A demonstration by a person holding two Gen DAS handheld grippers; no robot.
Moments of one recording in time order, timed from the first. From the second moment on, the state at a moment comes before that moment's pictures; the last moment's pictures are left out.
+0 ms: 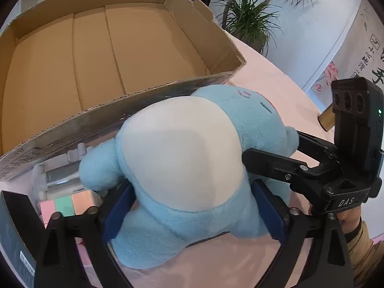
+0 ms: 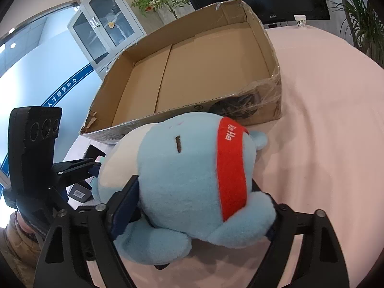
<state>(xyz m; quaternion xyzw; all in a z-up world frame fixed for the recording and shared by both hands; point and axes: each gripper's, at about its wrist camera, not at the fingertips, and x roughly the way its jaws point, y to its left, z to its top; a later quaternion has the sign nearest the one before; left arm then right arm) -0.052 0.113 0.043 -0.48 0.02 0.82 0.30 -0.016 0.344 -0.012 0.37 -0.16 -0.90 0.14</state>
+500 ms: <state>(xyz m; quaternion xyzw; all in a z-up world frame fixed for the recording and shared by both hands) -0.033 0.106 0.066 -0.44 0.03 0.84 0.31 0.015 0.333 0.015 0.34 -0.13 -0.92 0.12</state>
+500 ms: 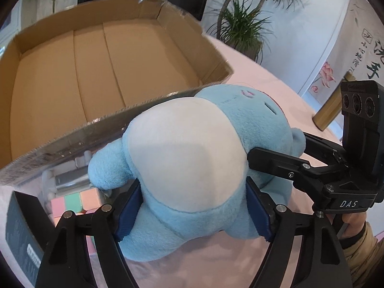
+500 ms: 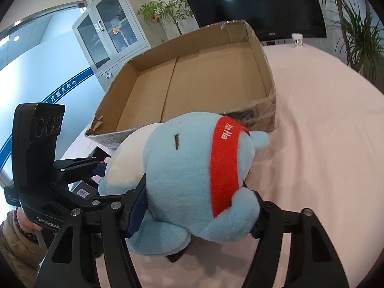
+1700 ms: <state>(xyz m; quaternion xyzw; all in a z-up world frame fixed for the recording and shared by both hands) -0.241 0.123 0.087 -0.46 -0.02 0.85 0.26 -0.173 0.378 0.033 0.36 -0.14 -0.92 0.12</state>
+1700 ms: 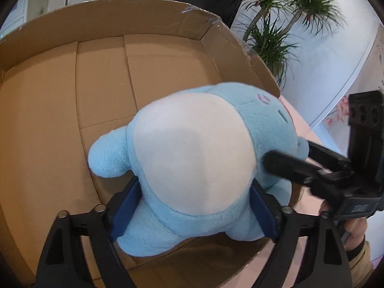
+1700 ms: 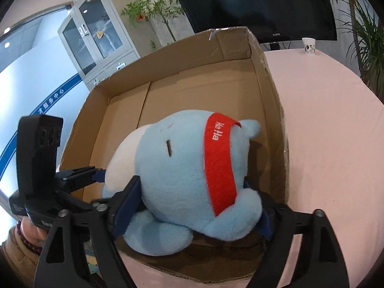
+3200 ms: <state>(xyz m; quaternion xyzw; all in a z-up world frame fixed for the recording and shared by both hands) -0.060 -0.095 -0.015 -0.44 -0.08 0.87 0.22 -0.094 0.076 -0.005 0.46 0.08 -0.82 0.33</state>
